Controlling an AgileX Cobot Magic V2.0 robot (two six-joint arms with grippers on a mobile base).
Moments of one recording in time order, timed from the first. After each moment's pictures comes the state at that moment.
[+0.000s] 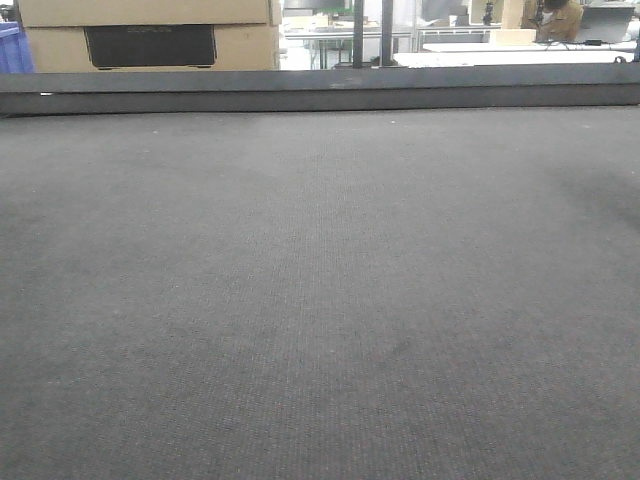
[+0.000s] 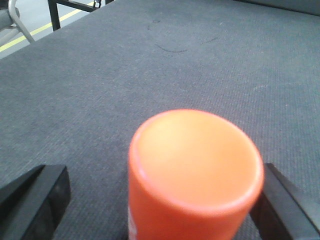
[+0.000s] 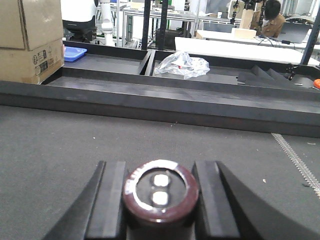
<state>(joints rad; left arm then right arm) 0.15 2.07 -1.09 -0.08 -0.56 -0.05 0.01 1.36 -0.92 -0.03 -0.29 -0.02</state>
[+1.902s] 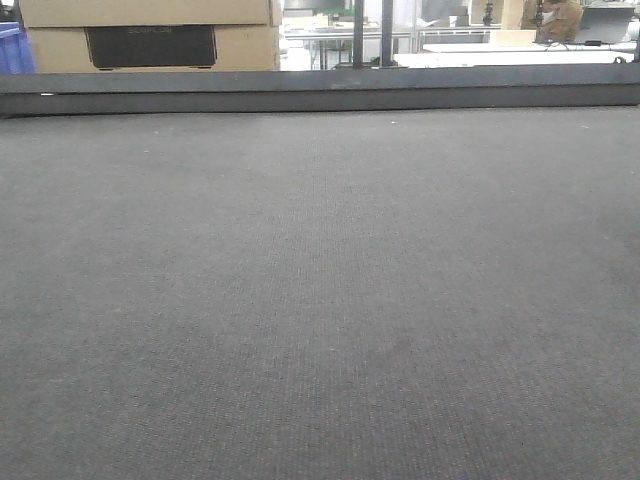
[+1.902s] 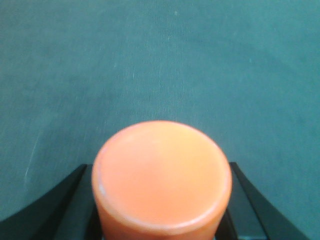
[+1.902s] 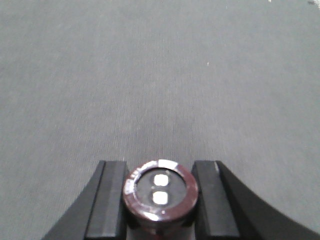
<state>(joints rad) -0.09 0.98 -0.87 0.01 0.60 -0.05 0.03 0.92 -0.65 0.02 0.35 -0.02</state>
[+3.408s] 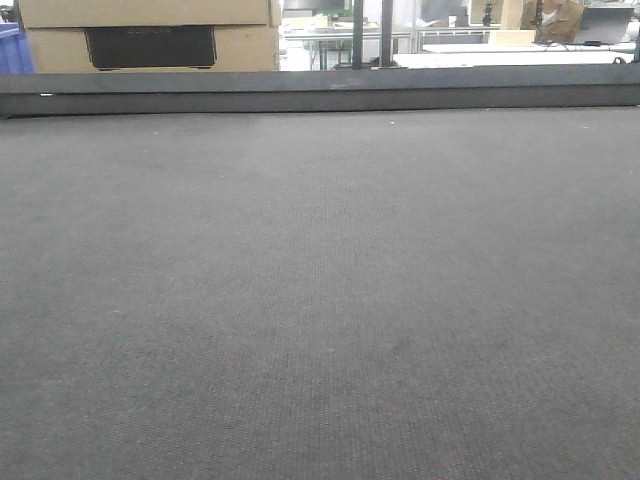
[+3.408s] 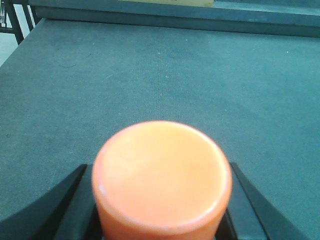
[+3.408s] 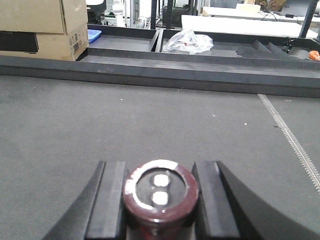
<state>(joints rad) -0.10 0.65 -0.81 0.01 0.61 -0.05 0.10 0.54 -0.78 0.02 0.48 -0.02</state>
